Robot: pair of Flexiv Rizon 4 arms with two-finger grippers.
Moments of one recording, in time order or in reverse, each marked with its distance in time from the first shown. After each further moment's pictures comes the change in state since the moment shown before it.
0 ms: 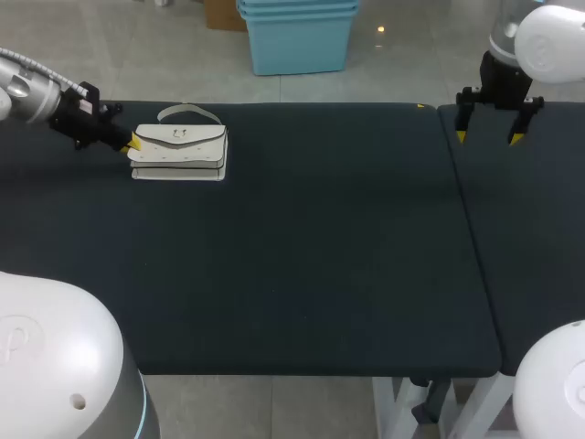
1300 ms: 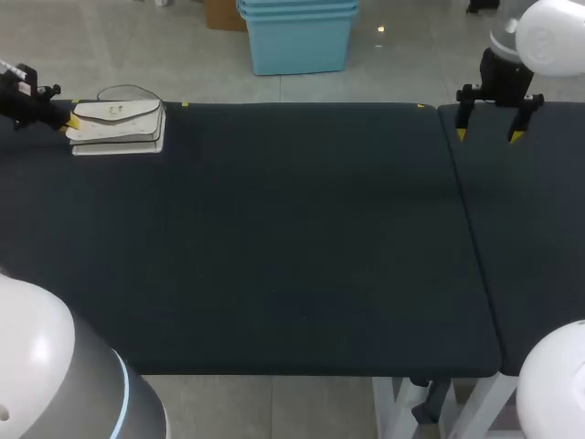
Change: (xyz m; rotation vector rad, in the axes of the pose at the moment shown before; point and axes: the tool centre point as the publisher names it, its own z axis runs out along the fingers) left arm -0.117 -0.096 -0.070 0.087 -0.075 0.002; right arm 0.000 0.004 -0.001 0.012 0.001 -0.001
